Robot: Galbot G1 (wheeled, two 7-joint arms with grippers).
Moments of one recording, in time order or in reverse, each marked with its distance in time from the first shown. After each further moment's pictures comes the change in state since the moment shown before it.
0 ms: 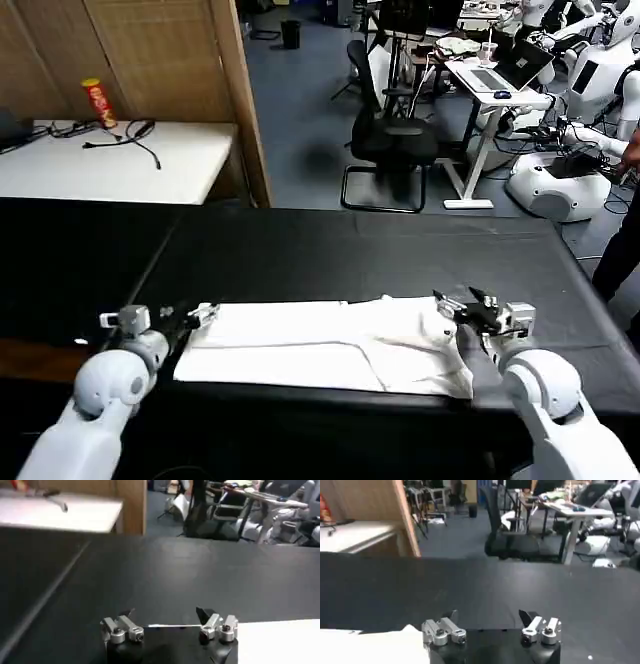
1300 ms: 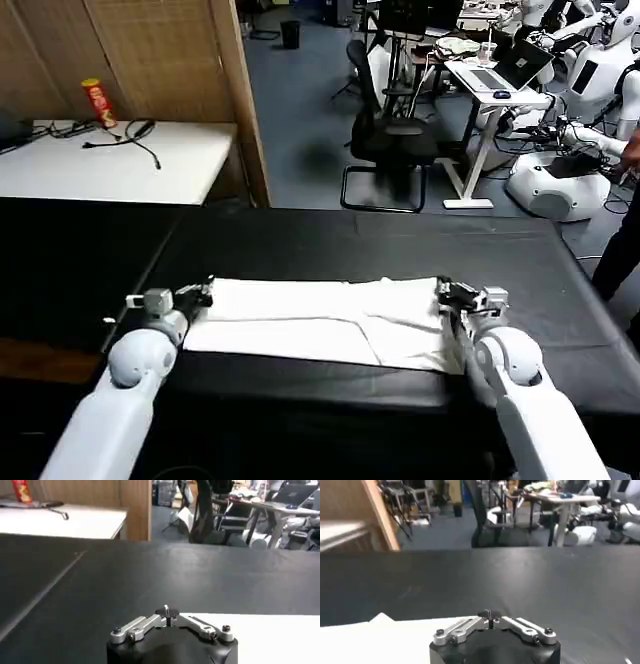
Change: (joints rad) left arm -0.170 -0.061 0.090 0.183 0.221 -0.167 0.054; right arm 0.156 0.056 -0.040 -0.198 -0.079 0.137 -0.134
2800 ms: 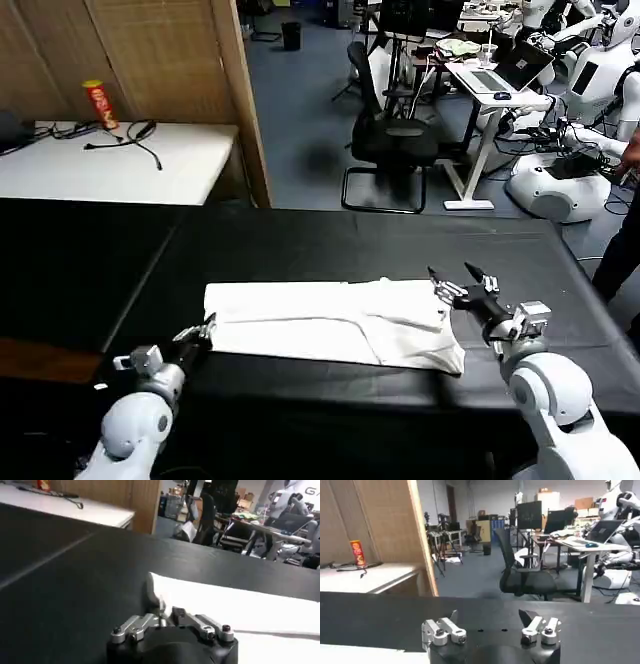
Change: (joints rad) left arm 0.289 -0.121 -0.123 -0.139 -0.022 -0.068 0.054; right arm -0.227 -0.051 0.128 0.352 0.042 0.019 -0.007
